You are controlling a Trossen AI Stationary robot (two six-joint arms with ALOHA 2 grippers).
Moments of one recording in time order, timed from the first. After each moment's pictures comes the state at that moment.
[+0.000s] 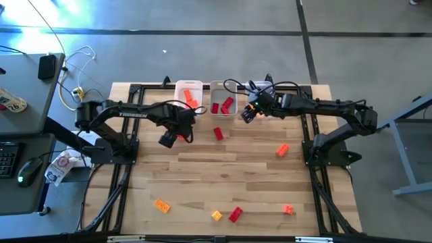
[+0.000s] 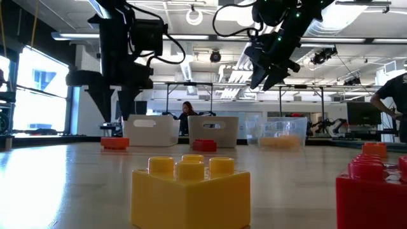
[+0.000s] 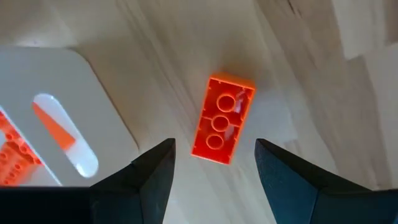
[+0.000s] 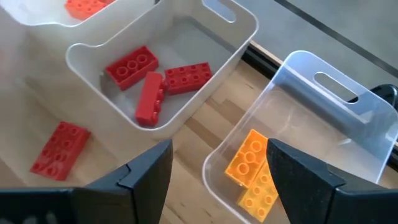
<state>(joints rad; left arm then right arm) 0.36 1.54 0.98 -0.92 -0.17 0.70 -0.32 1.41 1.05 -0.56 0.39 0.39</state>
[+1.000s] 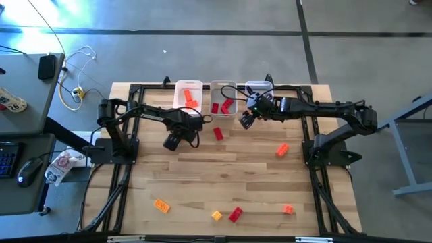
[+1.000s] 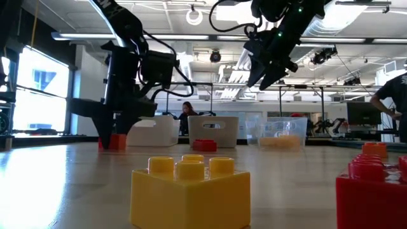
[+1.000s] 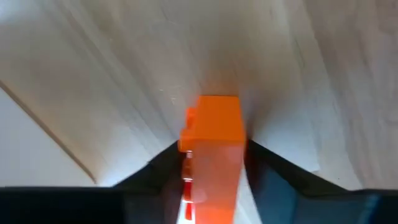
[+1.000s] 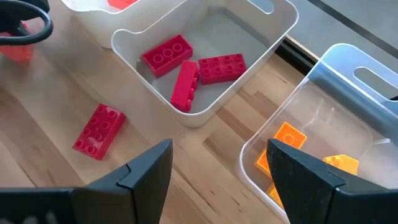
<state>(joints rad) 0.36 1.79 0.98 -0.85 -0.21 0.66 -0.26 1.41 1.05 -0.56 0.34 0.40</state>
